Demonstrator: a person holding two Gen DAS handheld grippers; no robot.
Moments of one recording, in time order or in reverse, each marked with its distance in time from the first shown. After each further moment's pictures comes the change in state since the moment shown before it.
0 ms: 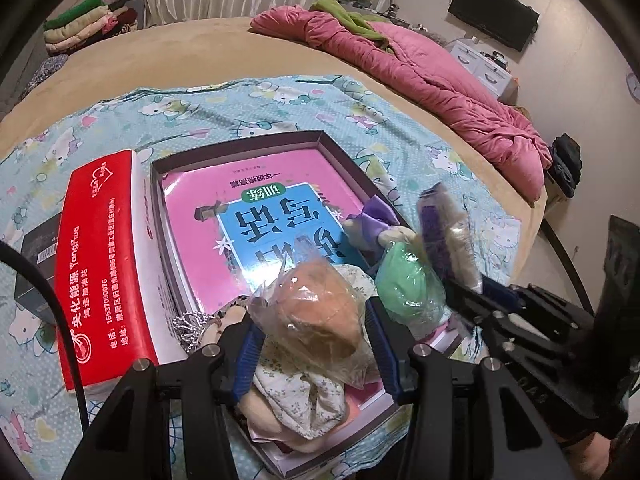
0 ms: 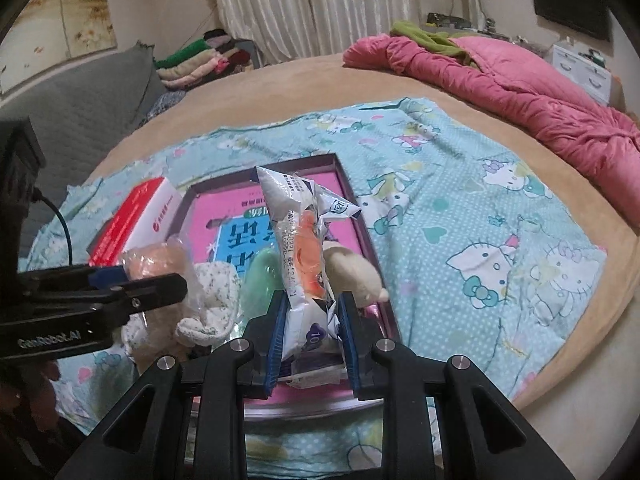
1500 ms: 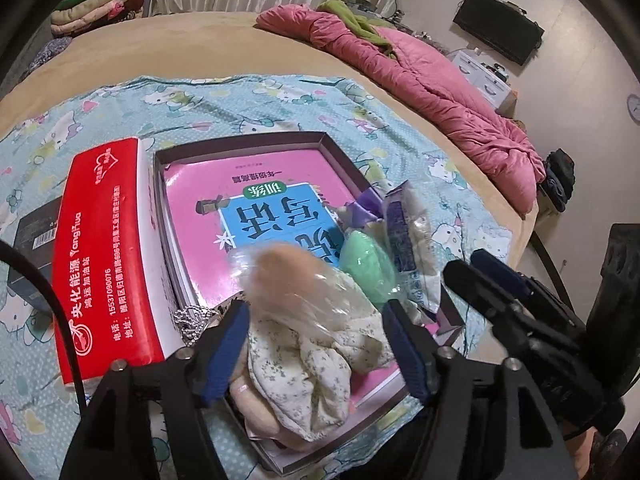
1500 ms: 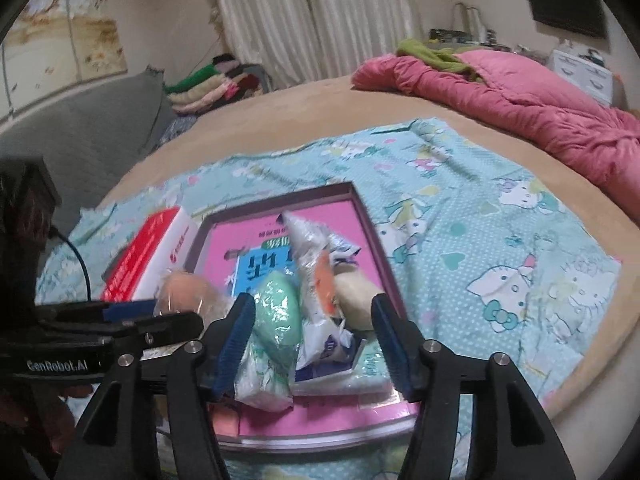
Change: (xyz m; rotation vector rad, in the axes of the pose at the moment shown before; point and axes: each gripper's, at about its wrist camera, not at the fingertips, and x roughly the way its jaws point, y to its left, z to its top) left arm -0.007 0.009 0.000 -0.045 -0.001 -0.045; right arm -0.015 -0.002 0.010 0.079 -0.127 0.056
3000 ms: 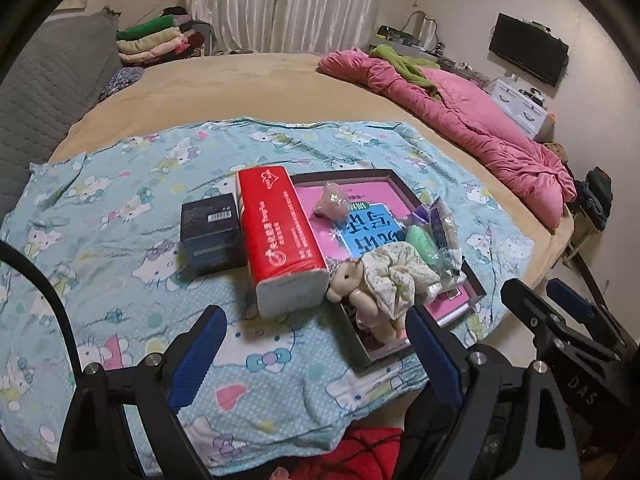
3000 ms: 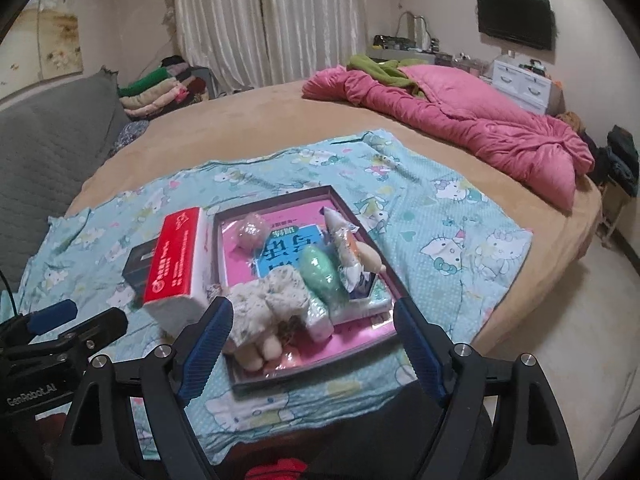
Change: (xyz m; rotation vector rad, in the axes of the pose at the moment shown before) left arm -0.151 0.026 -0.063 -0.041 -0.134 0.227; right arm -0.102 0.117 -0.020 0.010 0.021 -0.264
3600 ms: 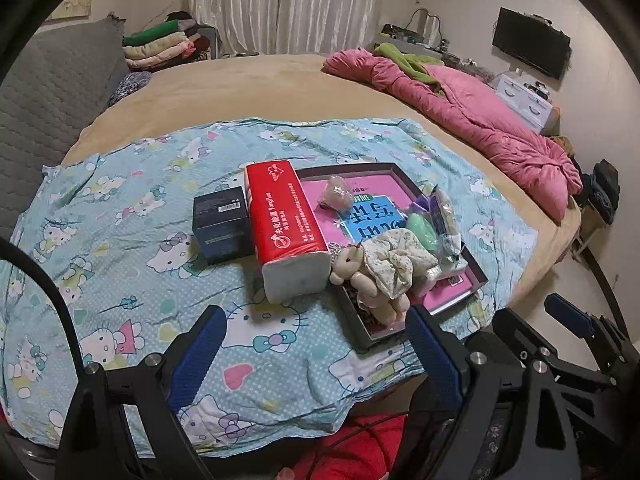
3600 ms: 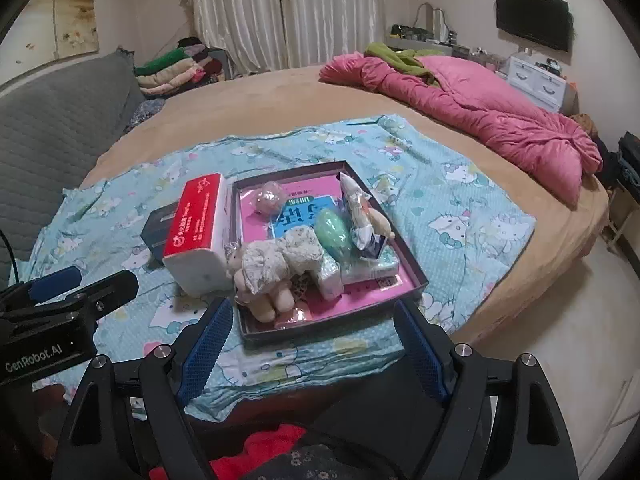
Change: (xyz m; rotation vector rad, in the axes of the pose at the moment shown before) left arm -0.017 -0.011 -0.014 0.024 -0.001 0.047; right arm -0.015 0.004 -0.026 -0.044 0.061 0.031
